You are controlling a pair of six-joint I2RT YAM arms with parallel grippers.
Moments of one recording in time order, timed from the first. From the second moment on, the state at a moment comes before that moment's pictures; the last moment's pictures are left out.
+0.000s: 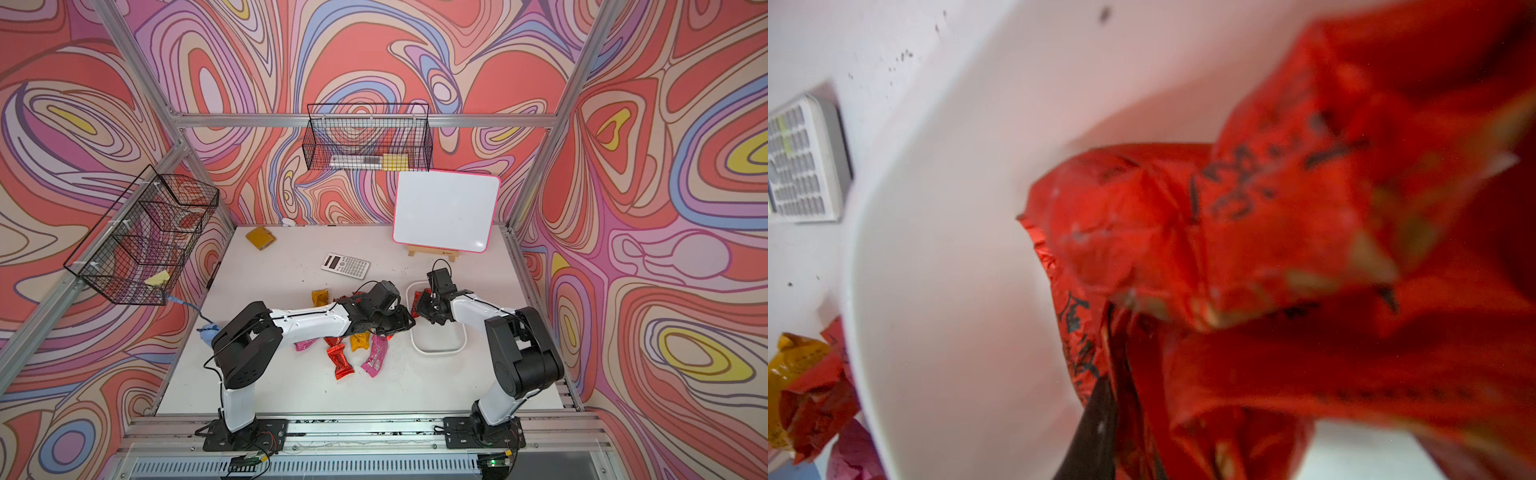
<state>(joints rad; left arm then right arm) -0.92 1.94 1.26 -0.14 0.22 -1.02 0.27 1.63 0.84 -0.27 -0.16 0.75</state>
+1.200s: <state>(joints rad) -0.96 2.07 1.48 -0.26 0.19 -0.89 0.27 0.86 0.81 -0.90 0.02 0.72</state>
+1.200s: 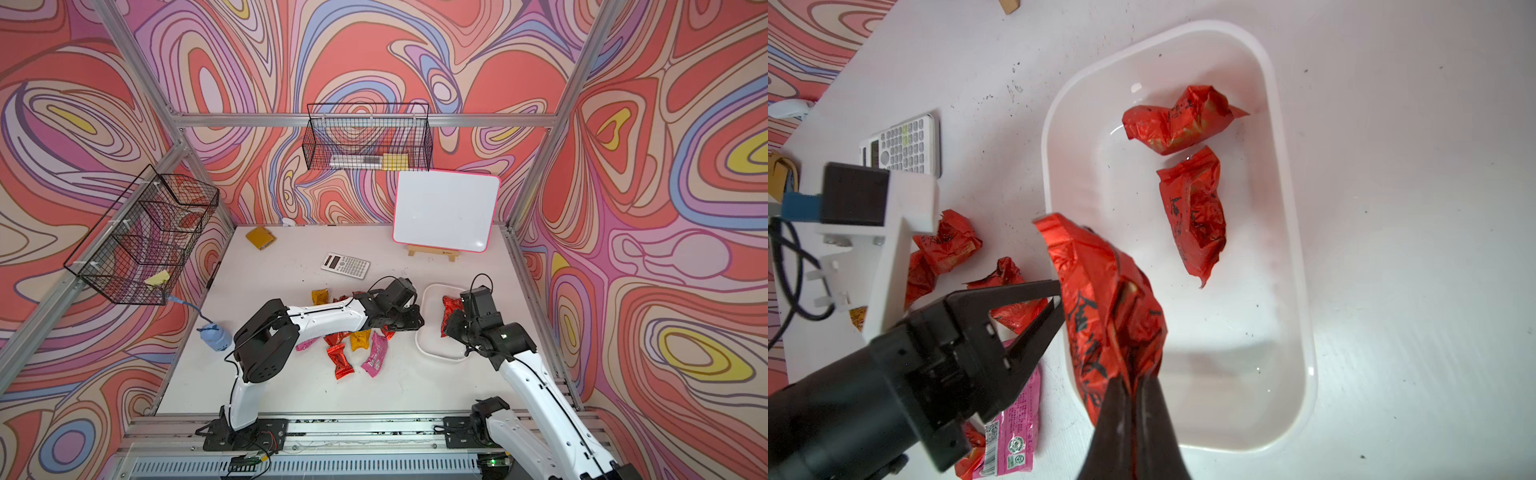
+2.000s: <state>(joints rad) -0.79 1.40 0.86 -0.16 -0.26 -1.10 0.42 1.44 1.06 -0.64 -0.17 0.64</state>
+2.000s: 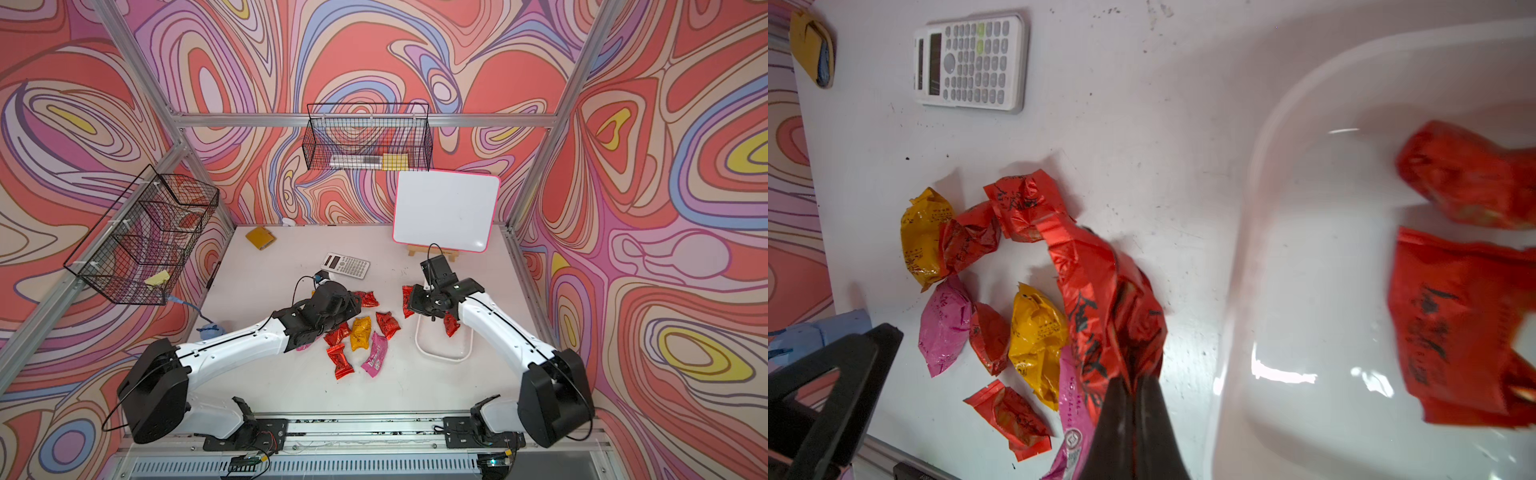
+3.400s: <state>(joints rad) -0.83 1.62 1.02 -0.06 0.11 -0.97 0.28 1.23 0.90 -0.74 0.09 0.70</state>
